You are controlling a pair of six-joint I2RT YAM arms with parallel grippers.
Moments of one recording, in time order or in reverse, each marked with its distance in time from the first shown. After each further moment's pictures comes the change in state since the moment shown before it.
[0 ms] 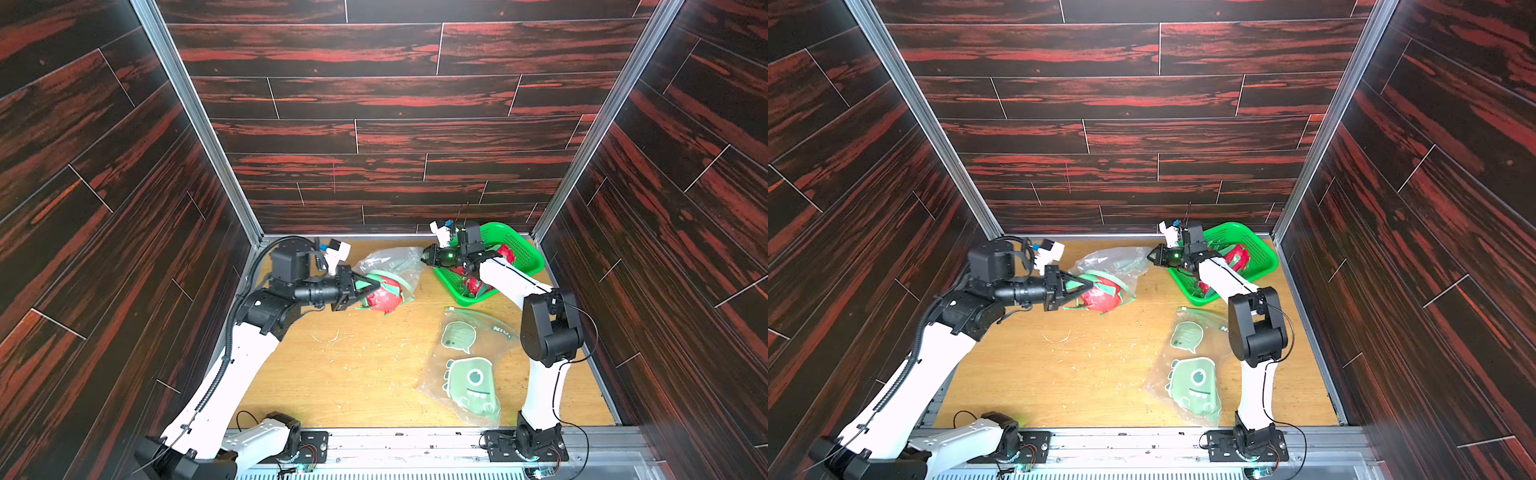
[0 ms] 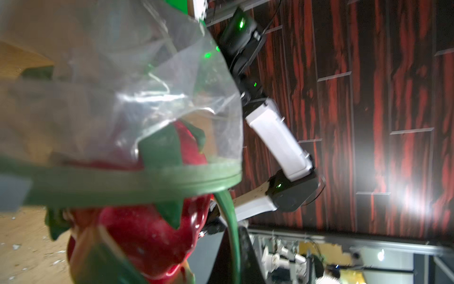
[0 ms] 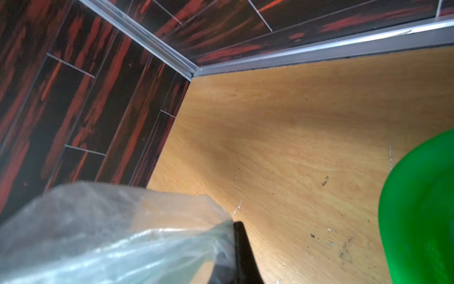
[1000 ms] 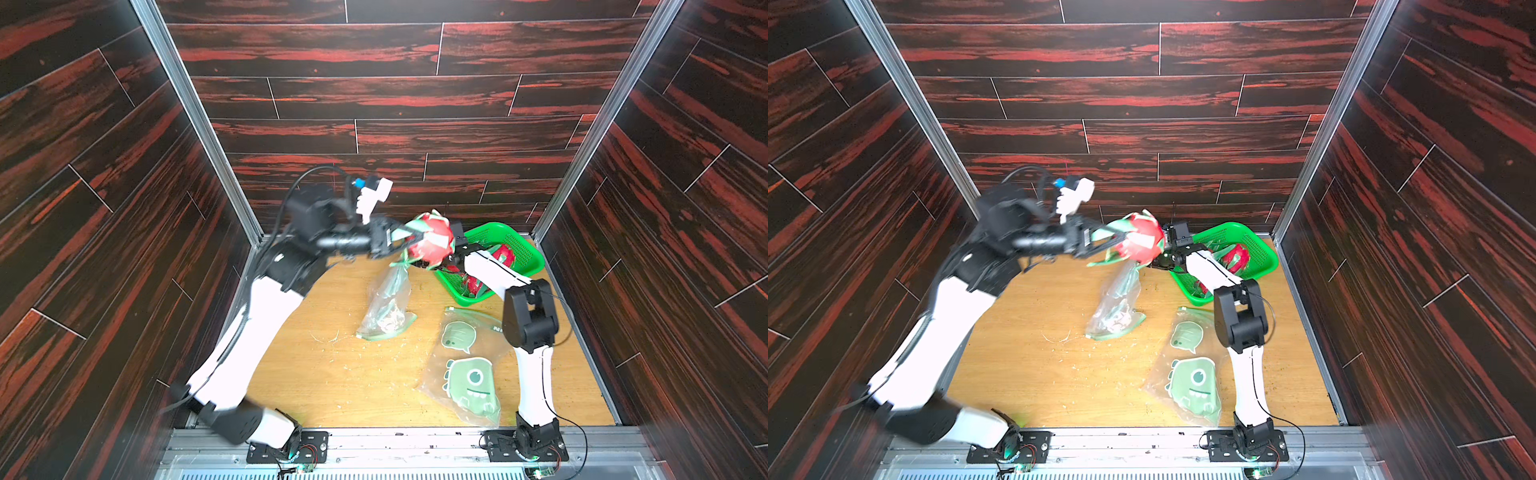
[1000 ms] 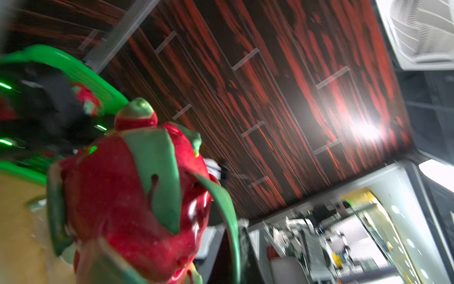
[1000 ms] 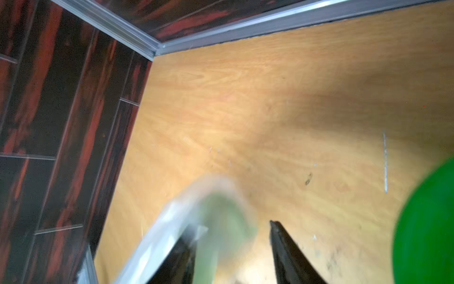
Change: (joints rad) left arm -0.179 0.380 0.639 0.089 -0.007 0.070; right arm 0.033 0.154 0.185 -0.203 0.097 -0.064
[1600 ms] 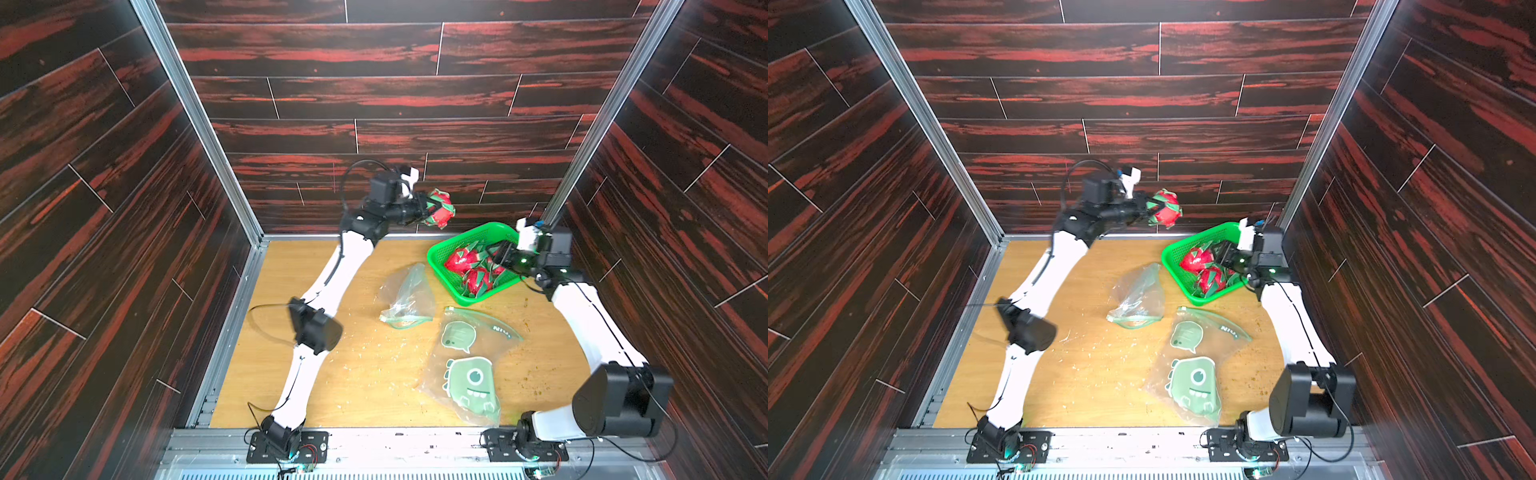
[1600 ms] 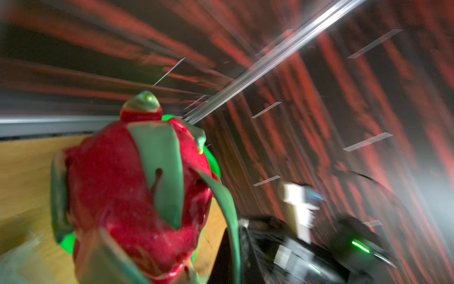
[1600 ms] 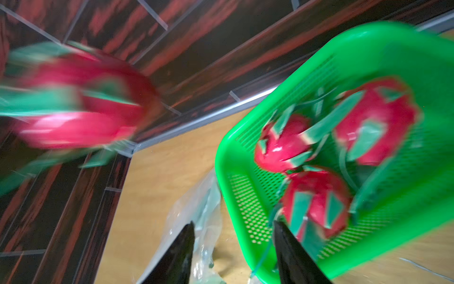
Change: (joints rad) left arm 0.002 0.889 0.818 -0.052 -0.293 0.020; right arm -0.362 -0.736 -0.506 0.001 0.158 0.054
